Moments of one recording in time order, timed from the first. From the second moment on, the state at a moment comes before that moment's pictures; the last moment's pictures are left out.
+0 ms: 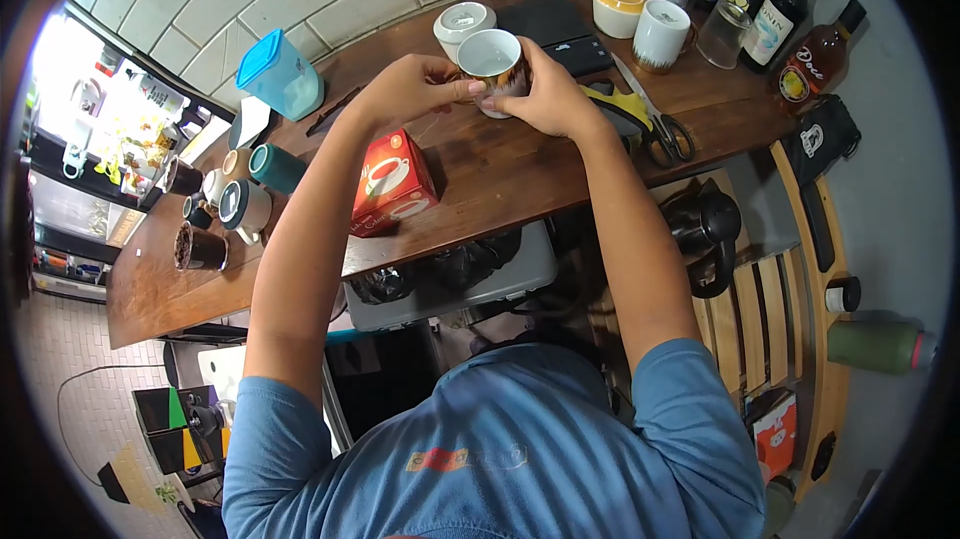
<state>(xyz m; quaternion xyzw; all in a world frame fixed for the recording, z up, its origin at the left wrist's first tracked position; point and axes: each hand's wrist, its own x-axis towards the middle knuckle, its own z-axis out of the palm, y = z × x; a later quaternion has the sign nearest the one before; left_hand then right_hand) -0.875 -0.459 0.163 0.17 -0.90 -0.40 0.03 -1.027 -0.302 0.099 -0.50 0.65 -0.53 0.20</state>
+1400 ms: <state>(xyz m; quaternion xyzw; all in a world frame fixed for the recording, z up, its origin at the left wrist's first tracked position) -0.896 -0.481 0.171 0.18 -0.91 -0.36 -0.07 -1.255 -0.196 0.202 -0.24 0.89 -0.29 -0.24</state>
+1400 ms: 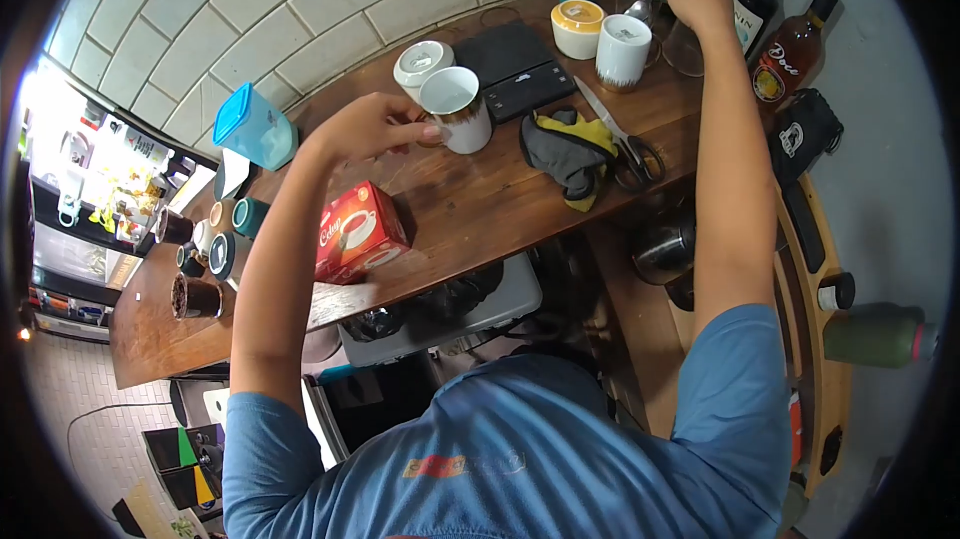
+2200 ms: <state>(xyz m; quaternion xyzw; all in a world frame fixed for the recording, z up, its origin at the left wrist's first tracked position) -0.924 -0.477 0.220 0.14 -0.93 -0.33 -0.02 -1.373 -0.225 0.188 -0.11 0.91 -0.28 -0.29</state>
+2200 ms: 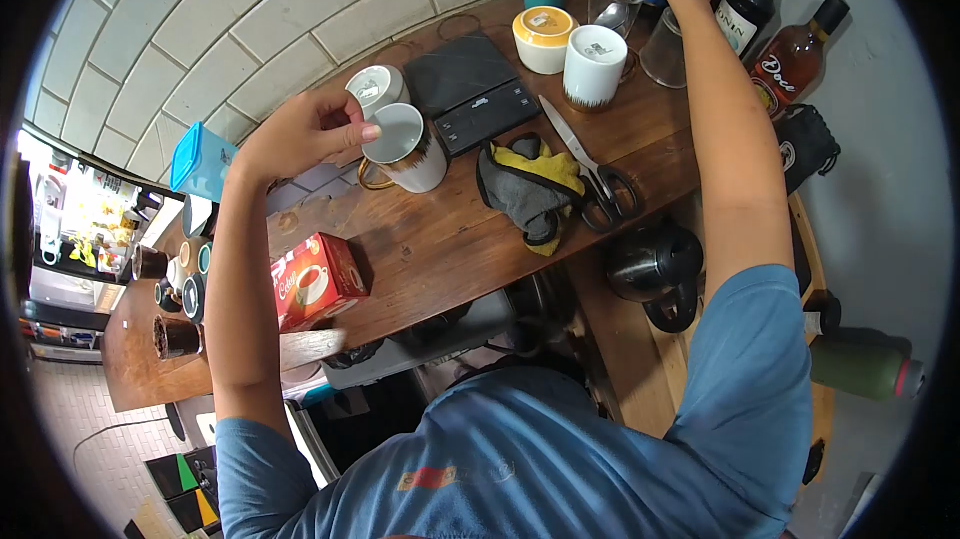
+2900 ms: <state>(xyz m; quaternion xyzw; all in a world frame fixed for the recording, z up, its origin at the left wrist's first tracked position) -0.907 -0.474 0.227 0.16 -0.92 -0.35 -0.02 -1.330 -0.225 0.214 -0.34 0.78 -0.44 -0.28</state>
